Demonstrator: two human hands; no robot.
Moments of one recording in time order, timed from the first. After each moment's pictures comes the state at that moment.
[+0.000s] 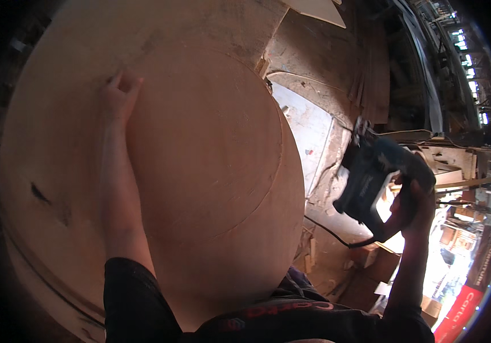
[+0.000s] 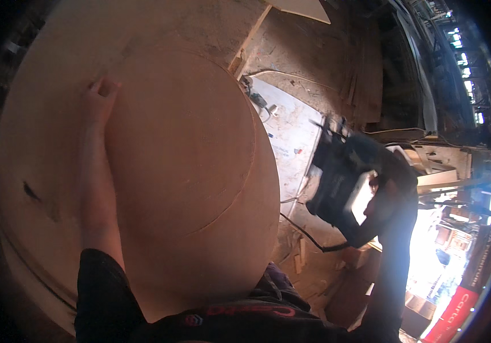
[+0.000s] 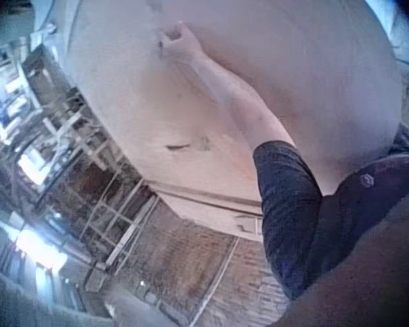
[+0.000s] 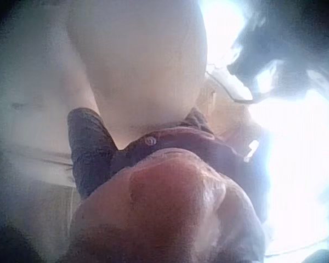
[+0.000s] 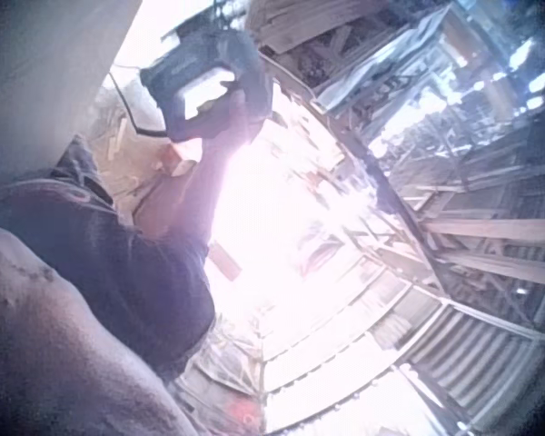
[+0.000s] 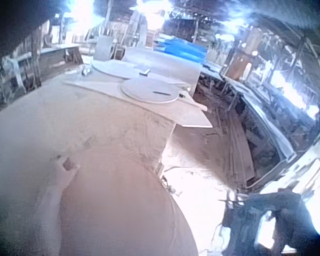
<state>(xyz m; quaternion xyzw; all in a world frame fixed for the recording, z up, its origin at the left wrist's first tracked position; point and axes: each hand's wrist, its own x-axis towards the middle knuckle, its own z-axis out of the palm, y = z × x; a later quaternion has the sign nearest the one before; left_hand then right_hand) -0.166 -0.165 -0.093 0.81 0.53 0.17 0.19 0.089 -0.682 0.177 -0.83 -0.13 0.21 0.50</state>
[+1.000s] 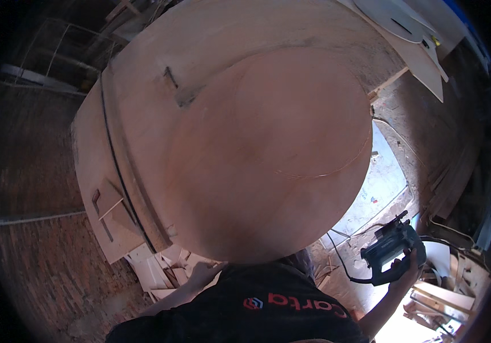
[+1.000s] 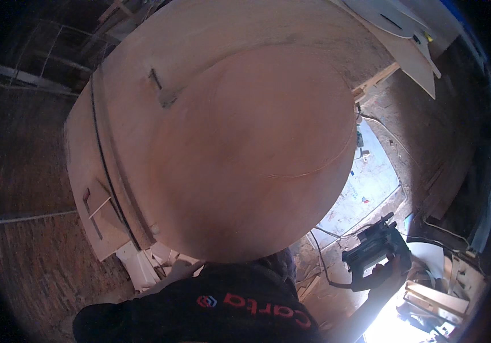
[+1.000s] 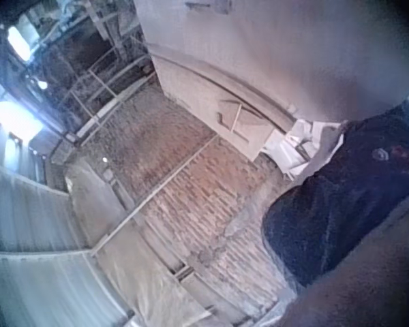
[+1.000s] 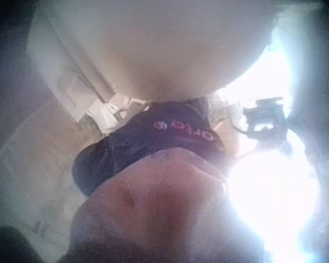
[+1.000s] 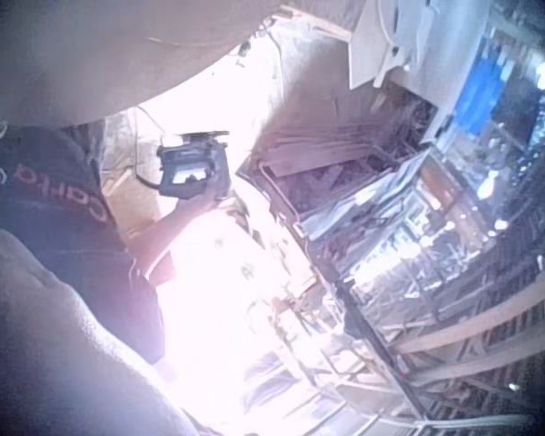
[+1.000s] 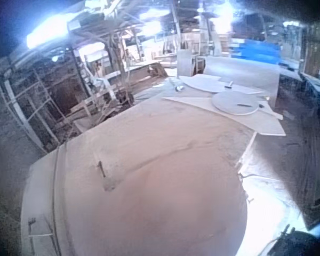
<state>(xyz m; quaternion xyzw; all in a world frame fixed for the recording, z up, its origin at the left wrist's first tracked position) -0.474 -0.773 0.043 0.47 0.70 -0.14 0.52 0.066 -0.807 0.137 -0.81 0.07 0.20 0.54</state>
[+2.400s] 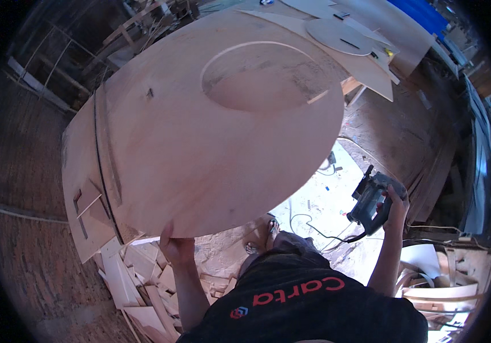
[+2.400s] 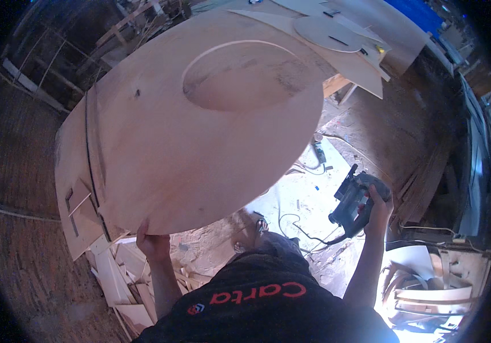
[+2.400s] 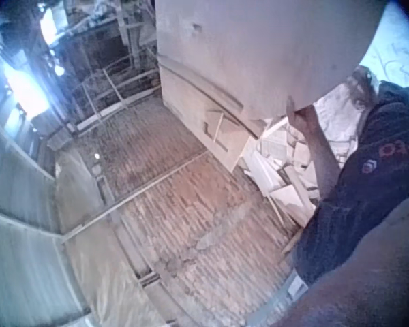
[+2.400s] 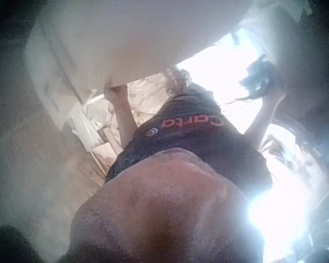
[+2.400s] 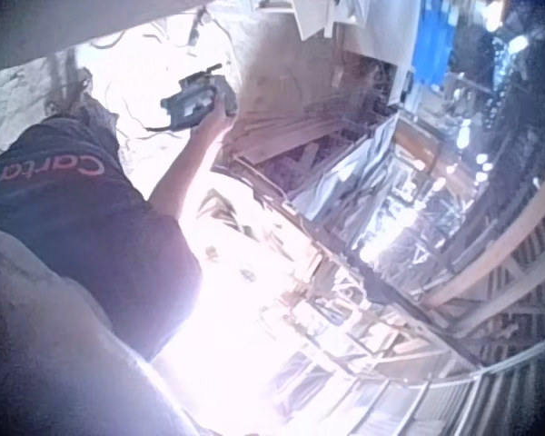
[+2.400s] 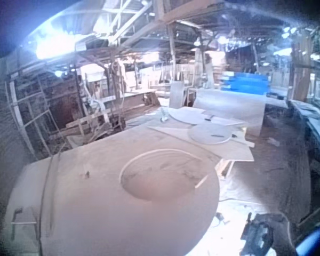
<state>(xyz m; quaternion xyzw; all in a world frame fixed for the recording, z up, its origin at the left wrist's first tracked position) -0.380 -0.766 0.050 0.07 0.26 0.73 0.62 0.165 -0.785 0.125 -0.75 -0.13 0.28 0.59</state>
